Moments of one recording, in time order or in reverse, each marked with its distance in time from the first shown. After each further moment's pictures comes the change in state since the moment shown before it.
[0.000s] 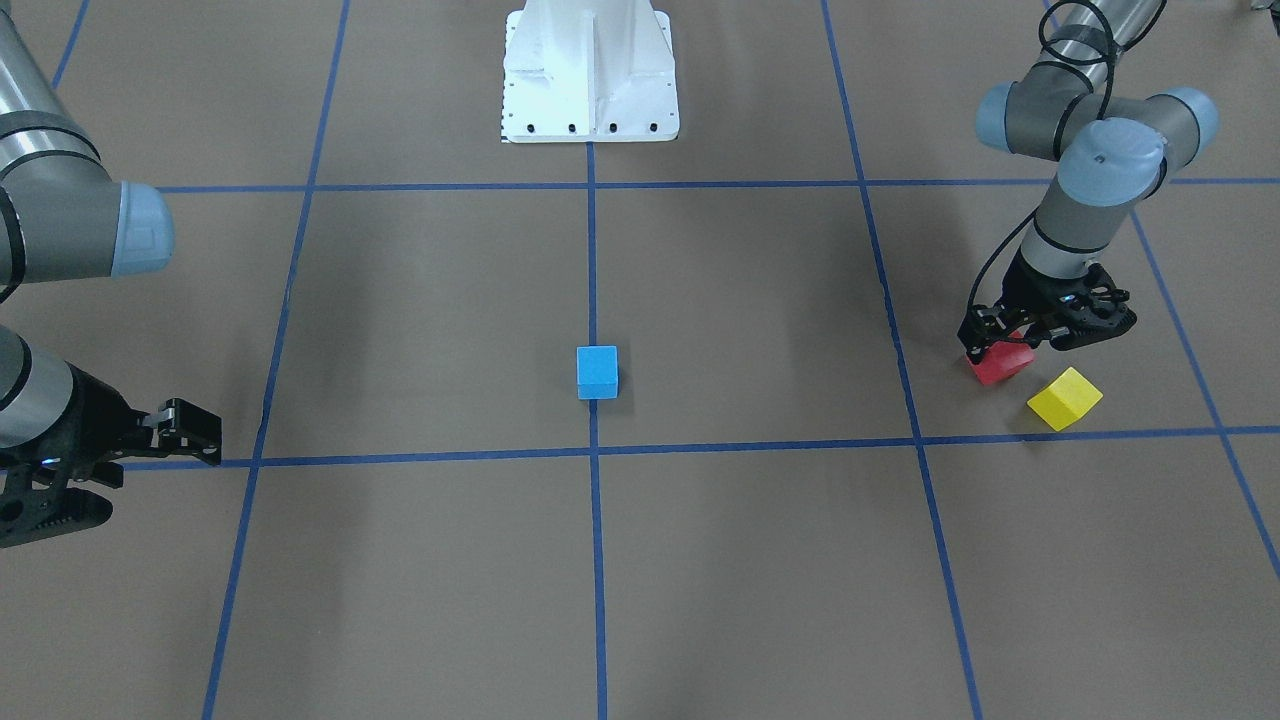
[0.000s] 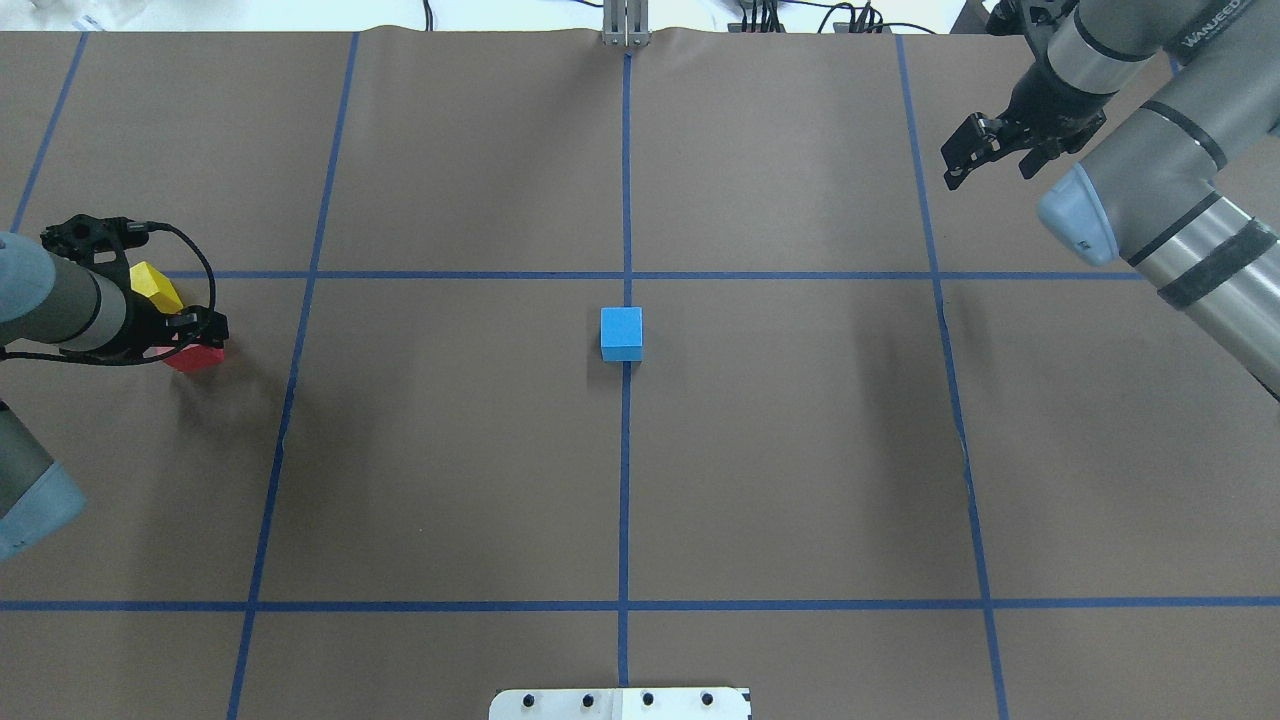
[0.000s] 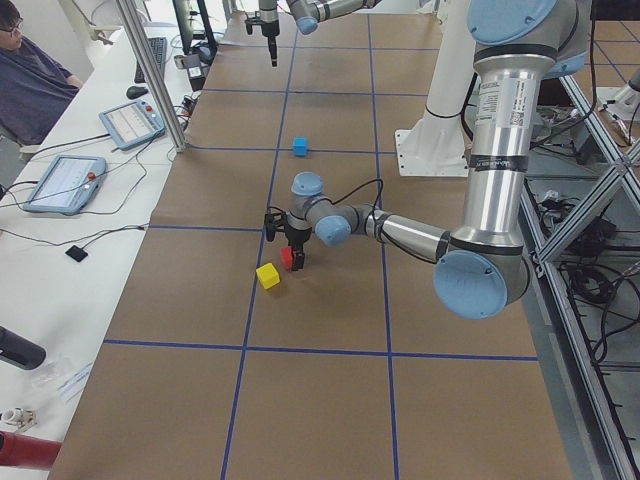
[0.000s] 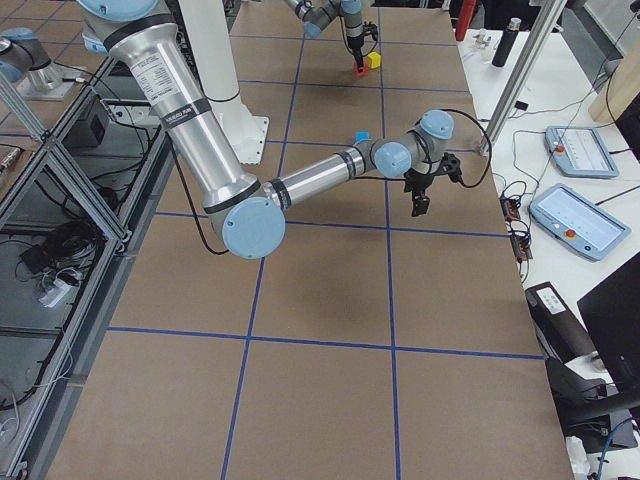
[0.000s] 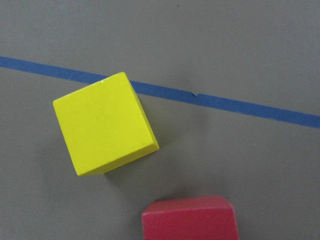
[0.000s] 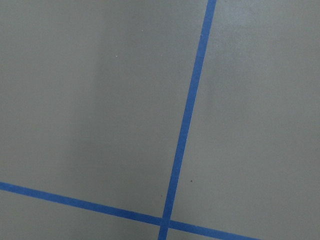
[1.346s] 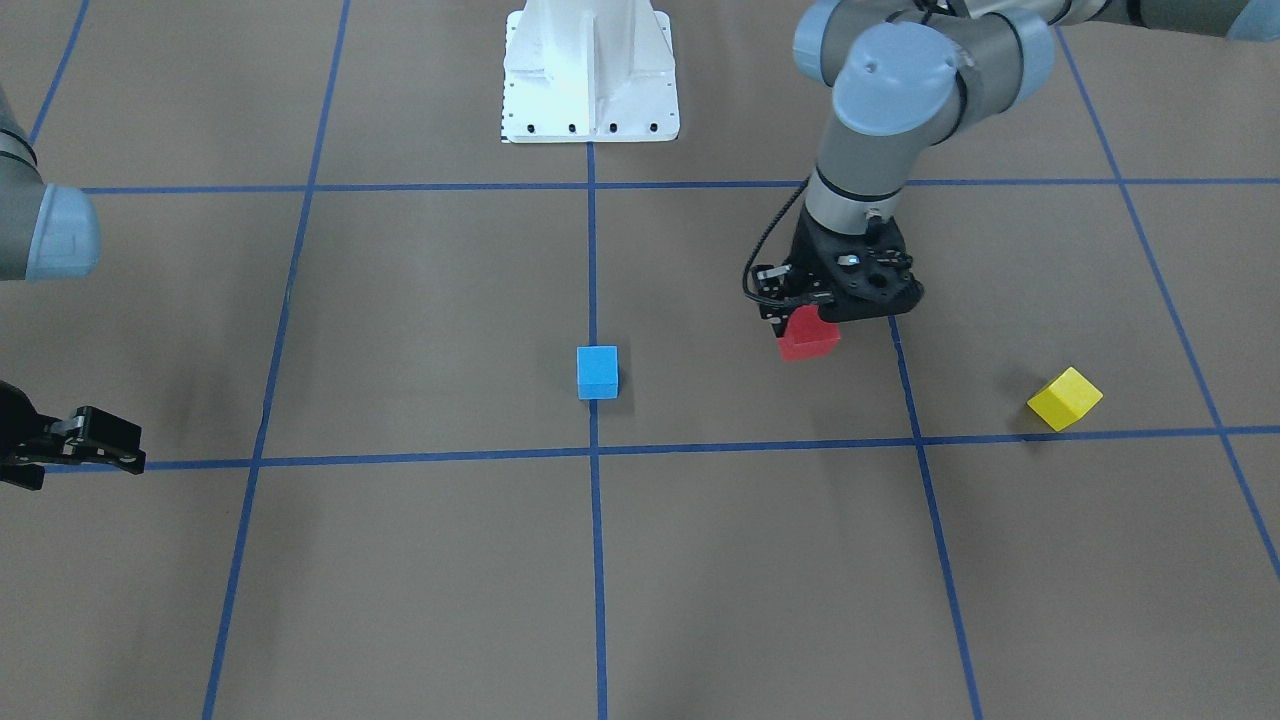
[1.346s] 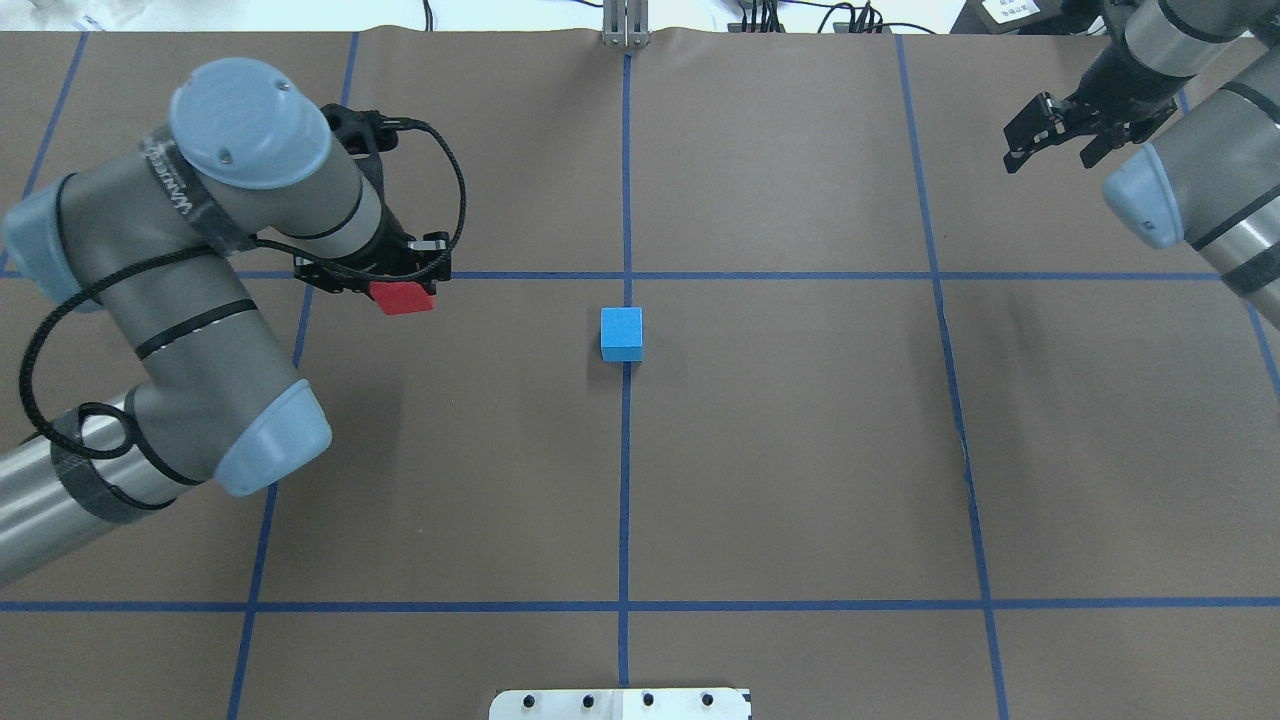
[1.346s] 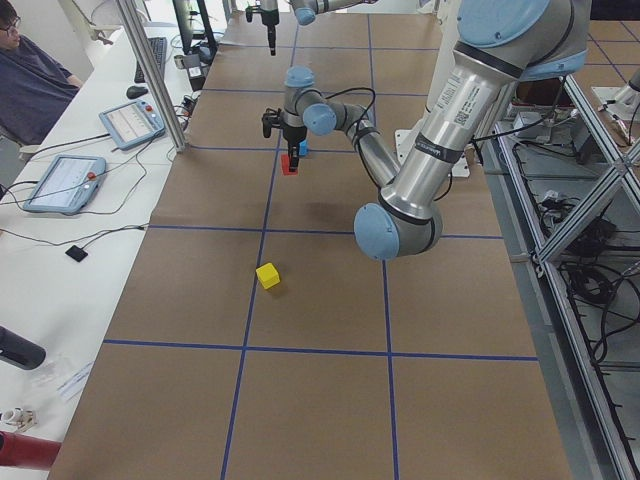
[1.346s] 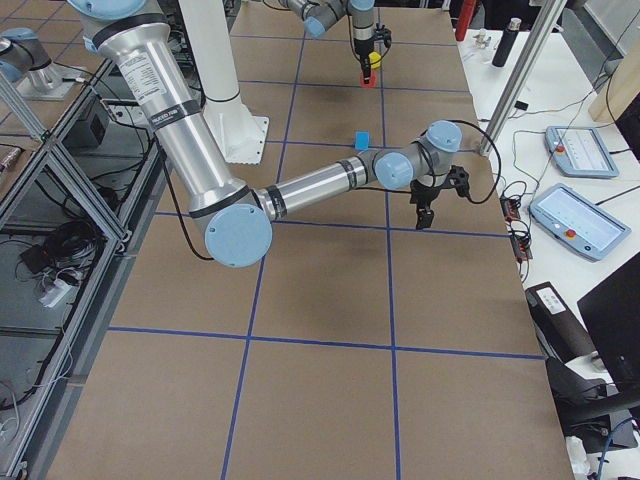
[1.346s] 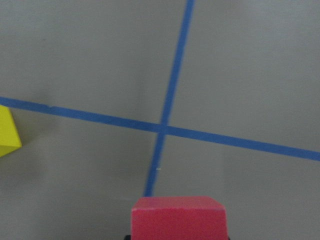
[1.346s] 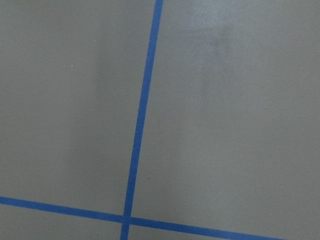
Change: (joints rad) left arm 0.105 -0.533 -0.113 0.561 -0.028 -0.018; right arm 0.088 -0.058 0.005 0.001 0.036 -0.004
